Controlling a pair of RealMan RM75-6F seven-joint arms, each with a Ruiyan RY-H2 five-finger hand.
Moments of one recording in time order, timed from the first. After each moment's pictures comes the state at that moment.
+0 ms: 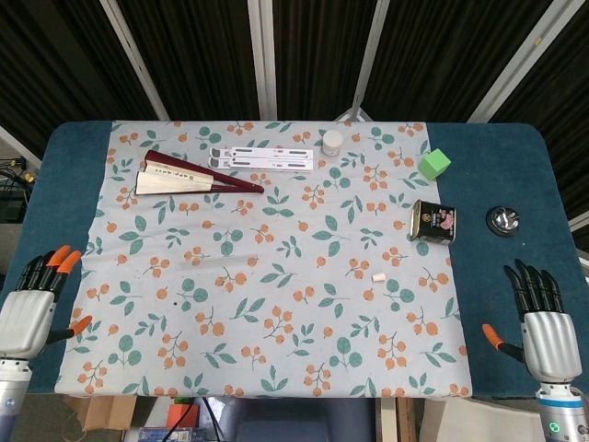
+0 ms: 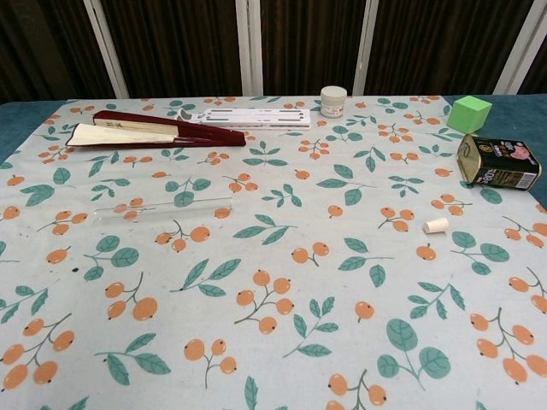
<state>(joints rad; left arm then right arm) -0.14 -1.14 -0.06 -1.76 1.48 1.44 0.18 0.04 -1.22 0.07 -1.57 -1.59 1.61 0.00</state>
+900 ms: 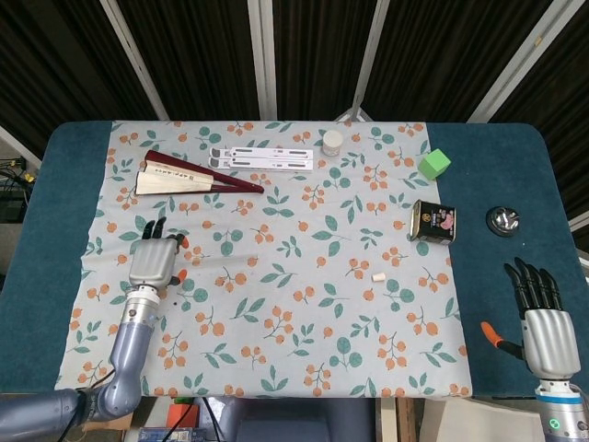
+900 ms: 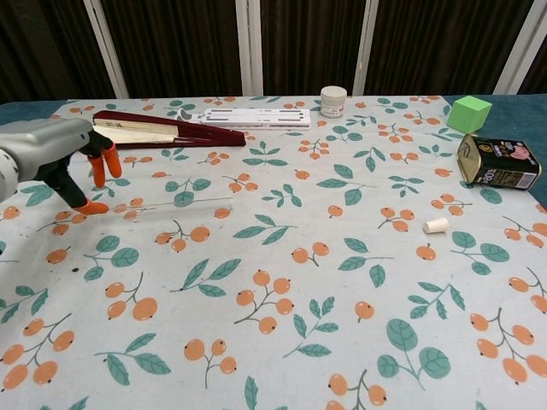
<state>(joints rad) -0.61 -1.62 -0.30 -1.66 0.78 1.24 0.86 0.04 -1.22 0.08 -1.56 -1.57 1.60 0.06</state>
